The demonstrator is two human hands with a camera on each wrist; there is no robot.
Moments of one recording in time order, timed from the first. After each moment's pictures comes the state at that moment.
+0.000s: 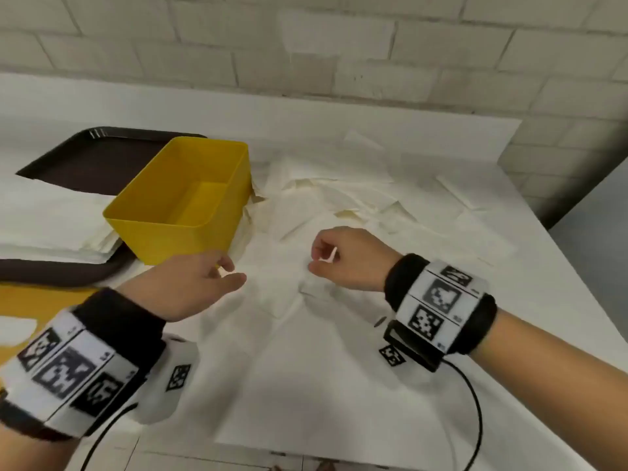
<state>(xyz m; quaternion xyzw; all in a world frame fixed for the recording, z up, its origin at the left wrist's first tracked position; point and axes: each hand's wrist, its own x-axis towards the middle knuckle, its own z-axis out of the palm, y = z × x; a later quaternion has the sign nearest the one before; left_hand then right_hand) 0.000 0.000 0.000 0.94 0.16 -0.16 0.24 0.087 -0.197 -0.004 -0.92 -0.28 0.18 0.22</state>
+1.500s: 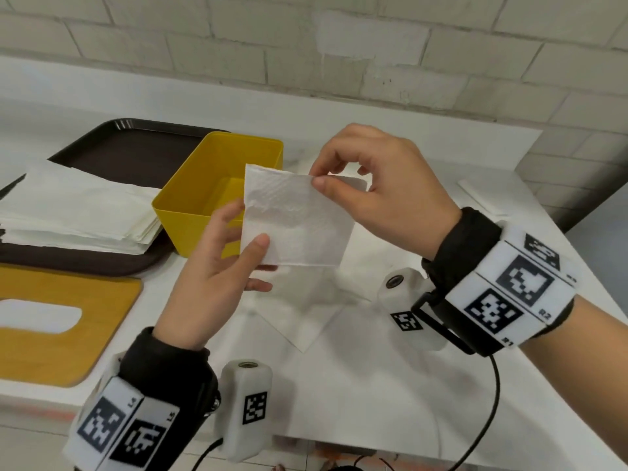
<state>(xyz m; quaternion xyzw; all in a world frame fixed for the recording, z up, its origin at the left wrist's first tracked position) -0.037 0.006 -0.009 0.72 0.06 0.15 0.67 0.058 -0.149 0.066 -0.82 -0.43 -0.12 0.36</state>
